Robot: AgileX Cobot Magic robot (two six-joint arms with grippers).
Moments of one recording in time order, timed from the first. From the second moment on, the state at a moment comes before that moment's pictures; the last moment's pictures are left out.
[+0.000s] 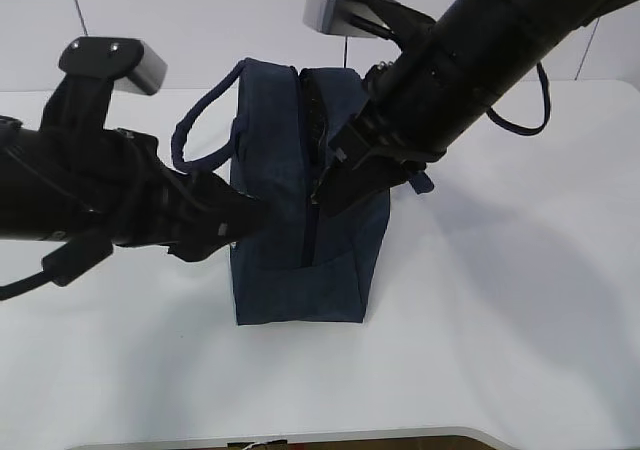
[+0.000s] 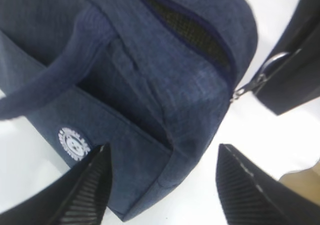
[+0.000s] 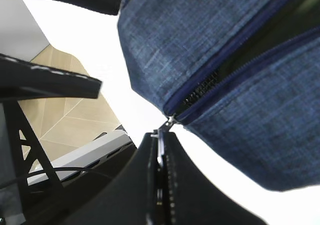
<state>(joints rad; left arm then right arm) -0.63 1.39 -0.75 -1.21 0.19 1.03 0.45 1.72 -1.43 0.61 1.09 -0.65</state>
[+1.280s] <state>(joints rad) -0.63 1.45 -0.75 -1.42 0.21 1.13 0.45 1.72 -1.43 0.66 1.13 -0.69</state>
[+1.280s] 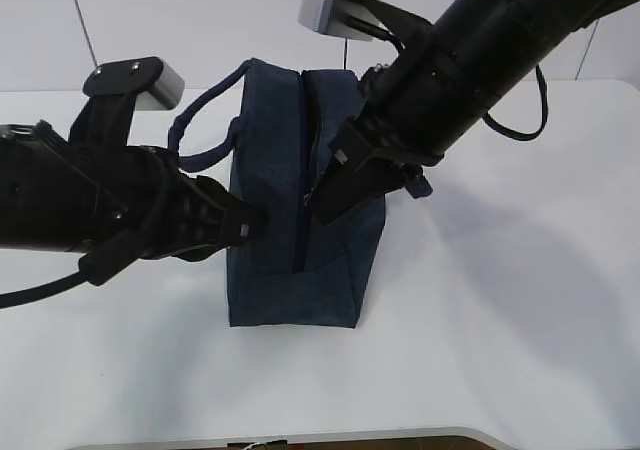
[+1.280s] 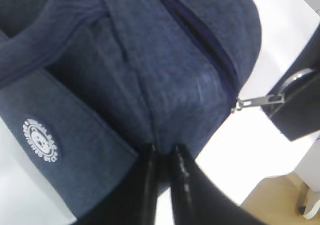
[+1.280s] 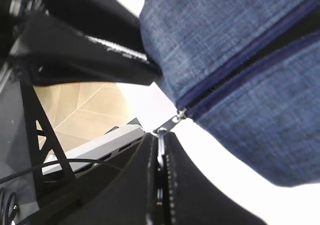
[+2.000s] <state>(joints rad) -0.63 1.45 -0.75 -1.42 0.22 1.13 0.45 1.72 -1.50 0.55 1.19 -0.52</state>
